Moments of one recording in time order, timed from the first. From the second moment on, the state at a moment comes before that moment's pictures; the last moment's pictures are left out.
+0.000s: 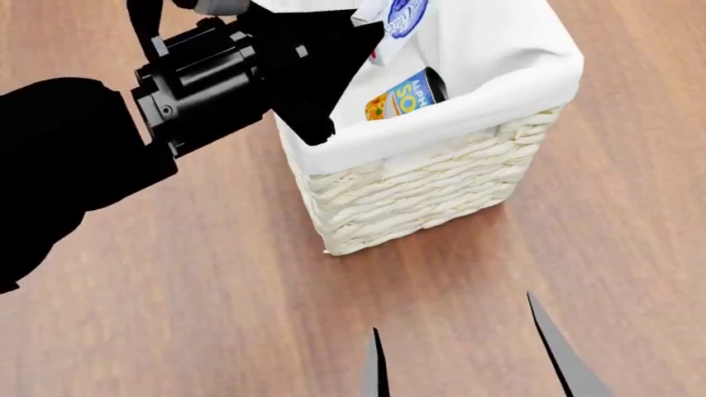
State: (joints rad) left arm -1.39 -0.26 0.91 -0.47 -1.16 -0.32 0.28; right arm 0.27 0.98 -0.84 -0.90 0.25 0.14 0.92
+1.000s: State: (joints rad) left arm -1.23 -0.37 0.91 -0.06 -0.86 -0.11 -0.08; right arm 0.27 0.96 -0.84 -0.89 0.25 0.13 0.91
